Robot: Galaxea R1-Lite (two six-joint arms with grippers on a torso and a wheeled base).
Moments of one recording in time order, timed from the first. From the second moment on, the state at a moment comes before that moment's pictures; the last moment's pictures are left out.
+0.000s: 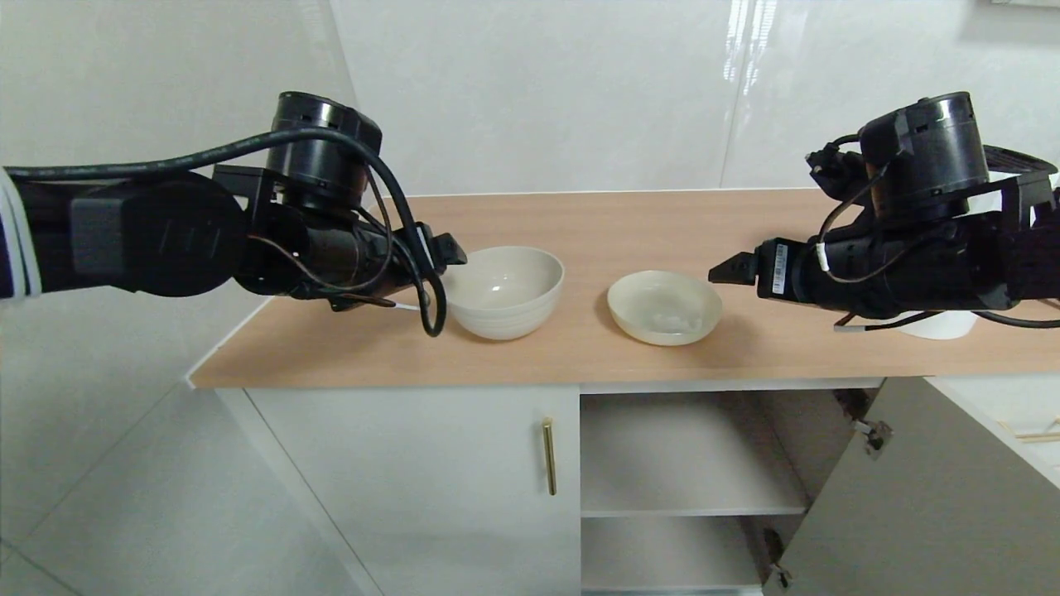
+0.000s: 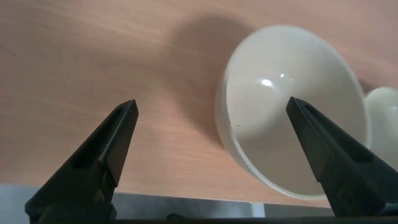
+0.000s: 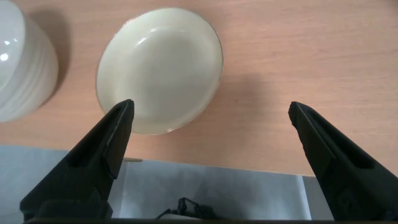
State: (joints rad) left arm -0.41 1.84 -1.51 0.21 0.26 -0.55; right arm 0.46 1.70 -1.36 0.14 -0.19 0.37
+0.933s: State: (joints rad) left arm -0.41 1.92 -1.54 0.17 0.26 -0.55; right arm 0.46 1.69 -1.34 0.14 -0.19 0.37
